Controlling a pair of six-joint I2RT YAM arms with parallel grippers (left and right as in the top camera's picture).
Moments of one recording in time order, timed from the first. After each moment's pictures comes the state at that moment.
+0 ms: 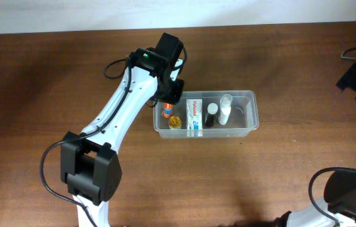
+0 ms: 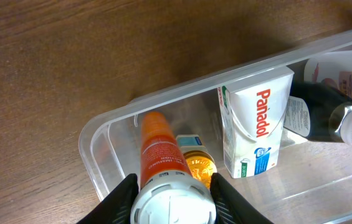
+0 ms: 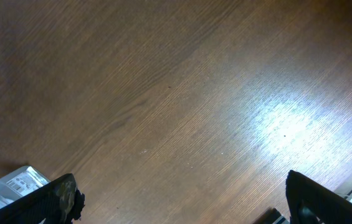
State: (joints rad) left arm -0.47 2.05 1.90 -1.17 0.05 -0.17; right arm -0.47 1.79 2.01 -1.52 0.15 0.31
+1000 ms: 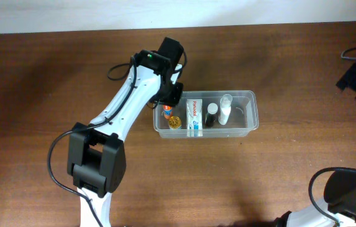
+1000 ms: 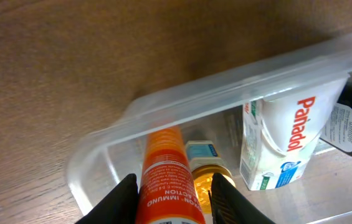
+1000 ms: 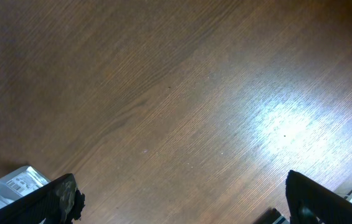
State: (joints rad) left arm -0.46 2.13 1.90 -1.16 0.05 -0.17; right arm -0.47 1.79 2.01 -1.52 0.15 0.31
